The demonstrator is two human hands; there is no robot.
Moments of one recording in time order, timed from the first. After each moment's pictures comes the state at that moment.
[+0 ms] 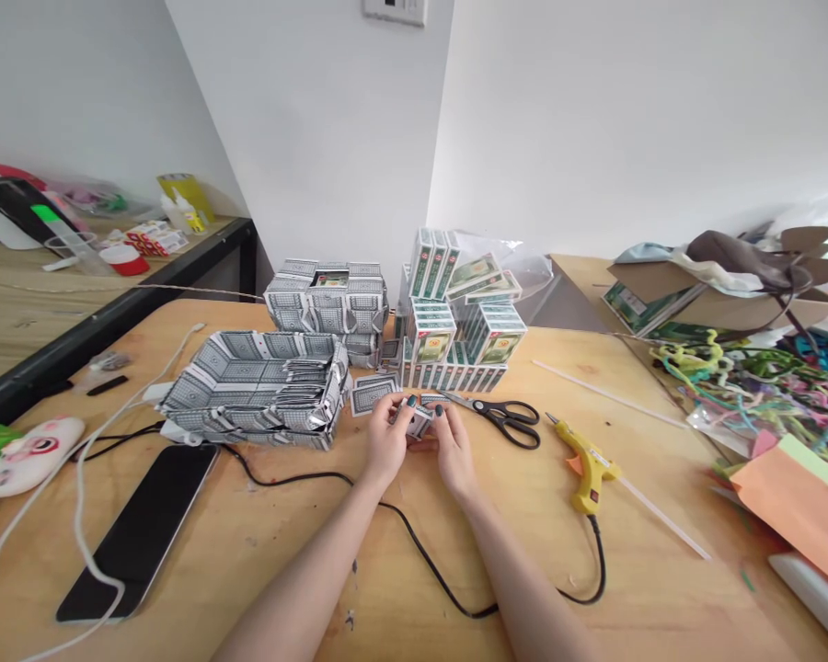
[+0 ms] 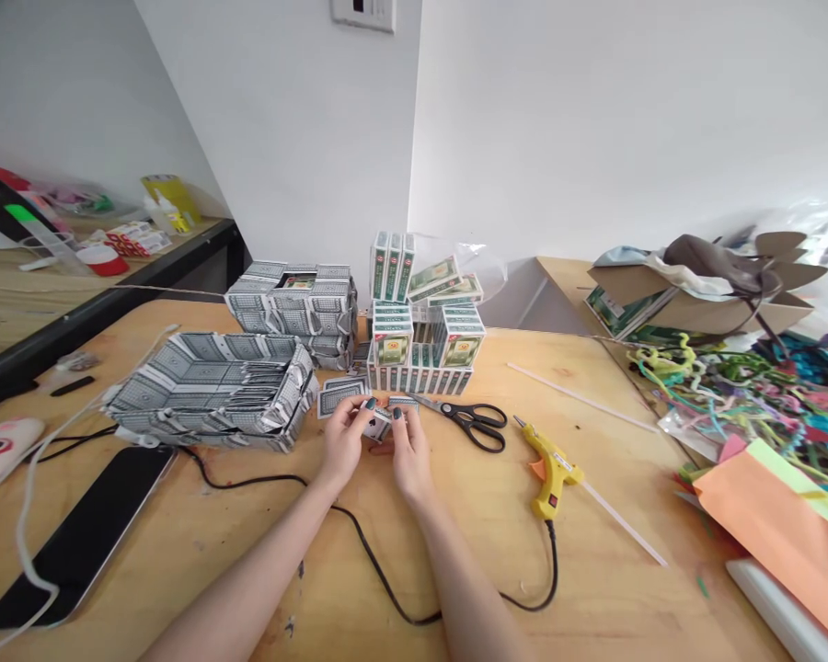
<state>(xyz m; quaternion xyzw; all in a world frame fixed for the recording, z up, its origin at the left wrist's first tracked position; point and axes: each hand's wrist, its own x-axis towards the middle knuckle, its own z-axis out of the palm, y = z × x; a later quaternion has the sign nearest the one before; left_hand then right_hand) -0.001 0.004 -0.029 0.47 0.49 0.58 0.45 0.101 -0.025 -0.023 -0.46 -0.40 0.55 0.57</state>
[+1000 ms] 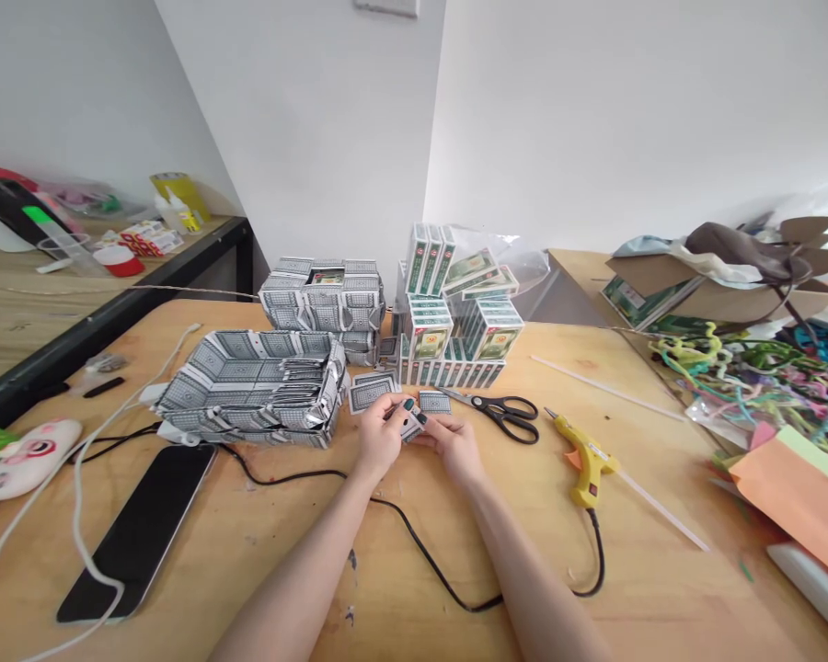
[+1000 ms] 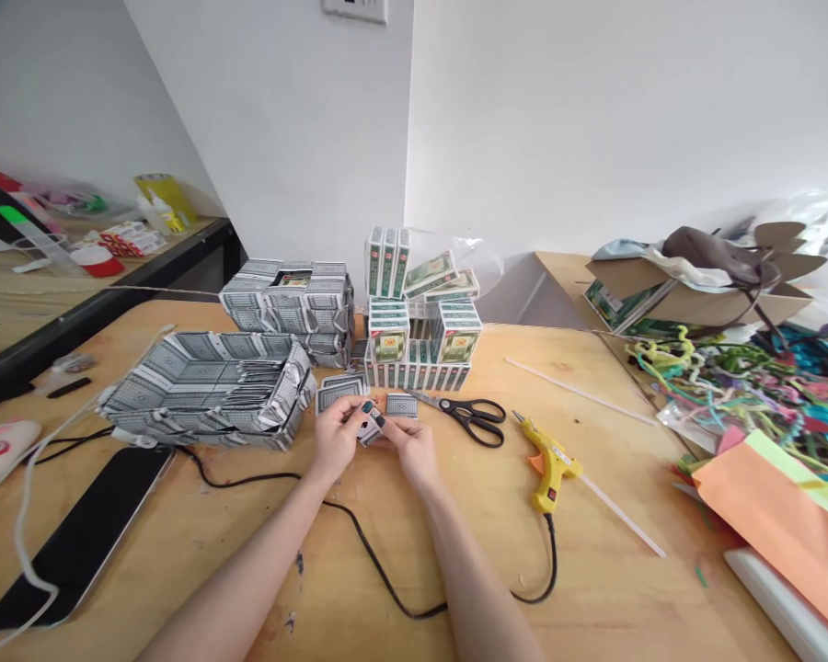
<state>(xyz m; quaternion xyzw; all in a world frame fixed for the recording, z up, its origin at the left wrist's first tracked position) -0.010 0.005 -0.019 0.52 0.47 0.56 0.45 0.110 -0.020 -0.018 -0.39 -0.34 0.66 0.54</state>
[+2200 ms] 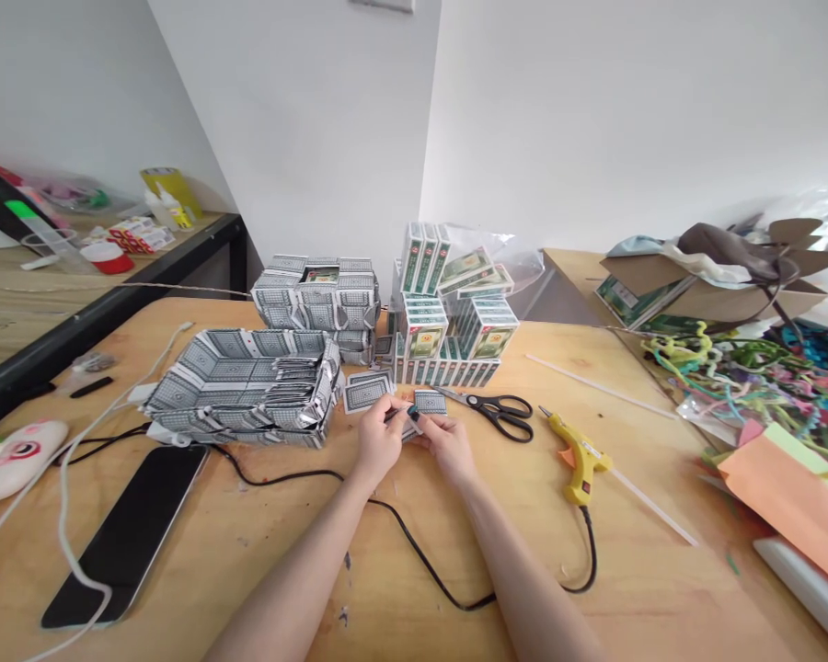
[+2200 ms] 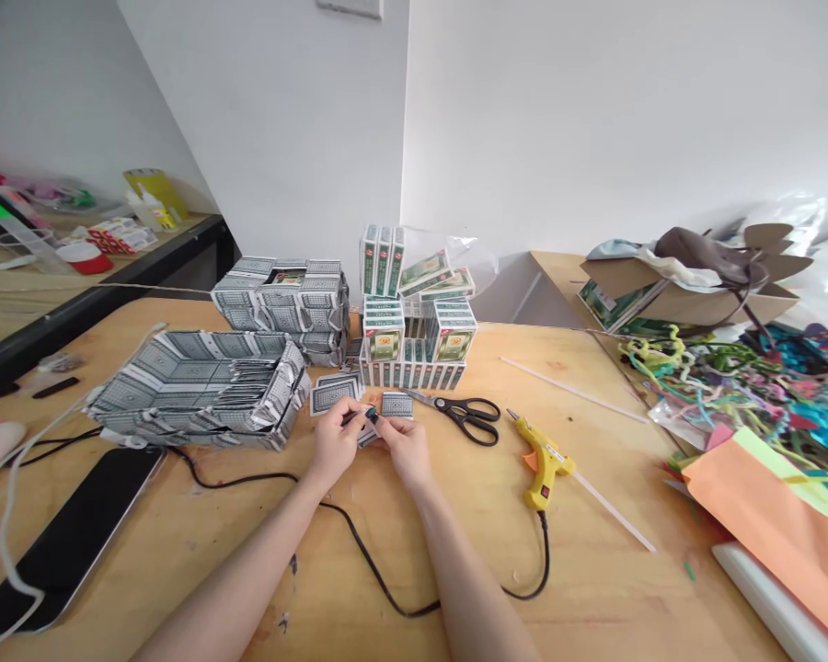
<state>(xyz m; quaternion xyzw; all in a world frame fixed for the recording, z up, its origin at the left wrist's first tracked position) -0.008 0.001 -0.023 0.59 0.48 0.53 0.37 0.107 -0.018 -0.022 -0.42 -0.34 0.64 0.54</state>
